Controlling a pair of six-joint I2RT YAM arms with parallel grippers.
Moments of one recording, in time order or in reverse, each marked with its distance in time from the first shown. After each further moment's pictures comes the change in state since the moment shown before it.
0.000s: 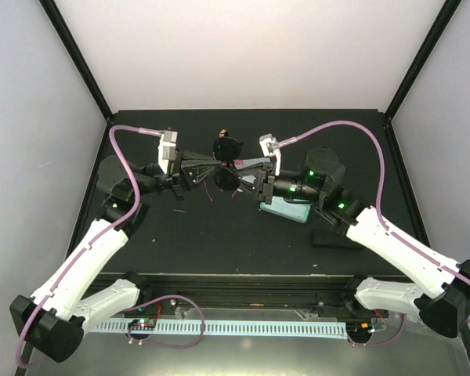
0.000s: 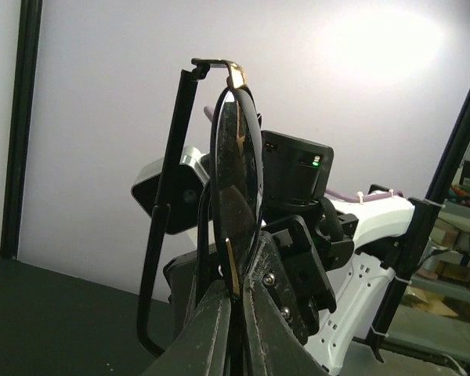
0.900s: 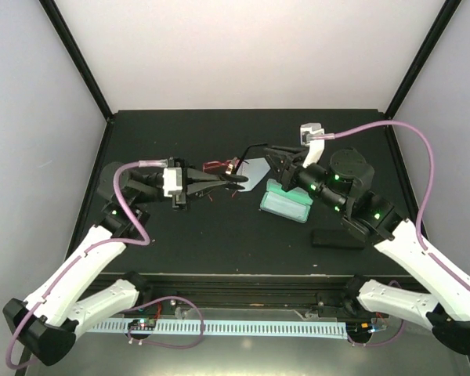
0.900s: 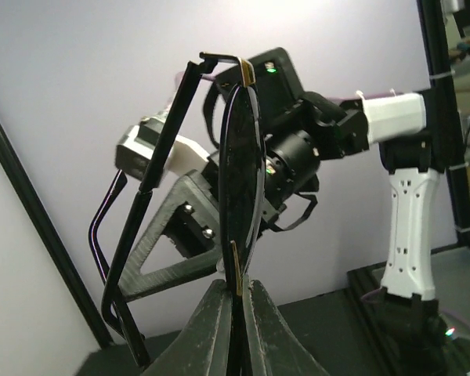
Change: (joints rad) left arm -0.105 -0.042 0.000 -0.066 0.032 0.569; right arm 0.005 -0.167 0.097 -0.375 0.616 -0.192
